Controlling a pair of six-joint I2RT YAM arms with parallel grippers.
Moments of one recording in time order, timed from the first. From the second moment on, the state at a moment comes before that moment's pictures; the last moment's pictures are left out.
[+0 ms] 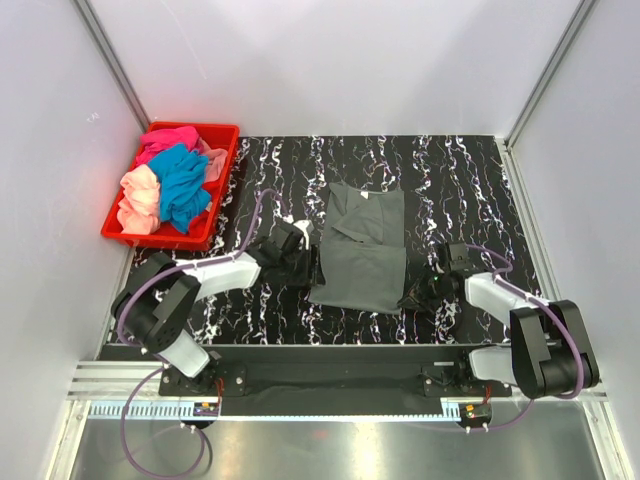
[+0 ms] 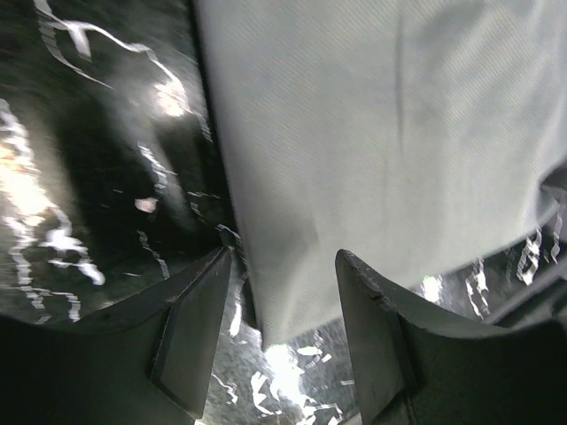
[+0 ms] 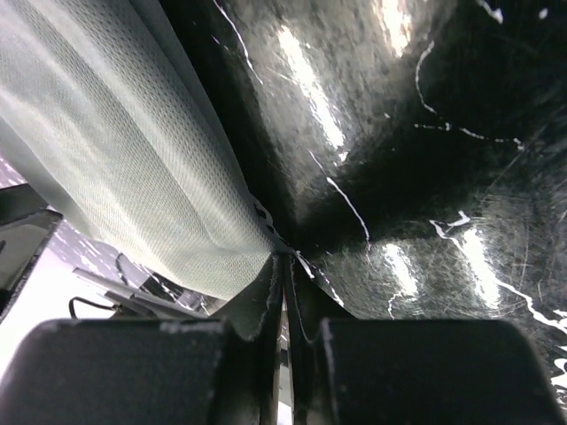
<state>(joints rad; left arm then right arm) -0.66 1.58 0.76 -0.09 0.20 -0.58 0.17 1.28 0.45 -0.32 -0.41 0.83</state>
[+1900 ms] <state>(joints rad) -0.64 1.53 0.63 -0.01 0.26 -0.64 0.18 1.19 0.43 -0.40 -0.45 0.85</state>
